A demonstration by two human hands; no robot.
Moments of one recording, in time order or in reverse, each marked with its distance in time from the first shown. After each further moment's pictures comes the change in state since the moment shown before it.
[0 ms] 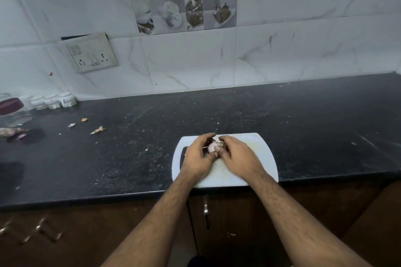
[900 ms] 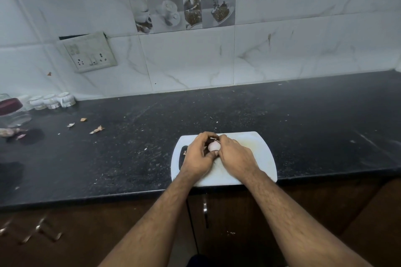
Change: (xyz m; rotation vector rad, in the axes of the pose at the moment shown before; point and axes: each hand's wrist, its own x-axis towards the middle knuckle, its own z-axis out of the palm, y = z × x) left_hand 0.000 0.004 0.003 -0.005 -0.028 0.035; right_hand 0.001 -0.018 0.000 -0.213 -0.078 0.043
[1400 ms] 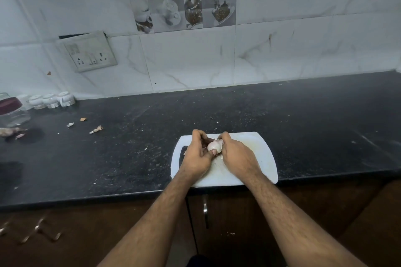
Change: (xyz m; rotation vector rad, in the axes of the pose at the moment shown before) left_hand -0.003 0.002 -0.006 -0.094 -0.015 -0.081; right_hand 0.001 0.005 0.002 0.094 0.062 0.044
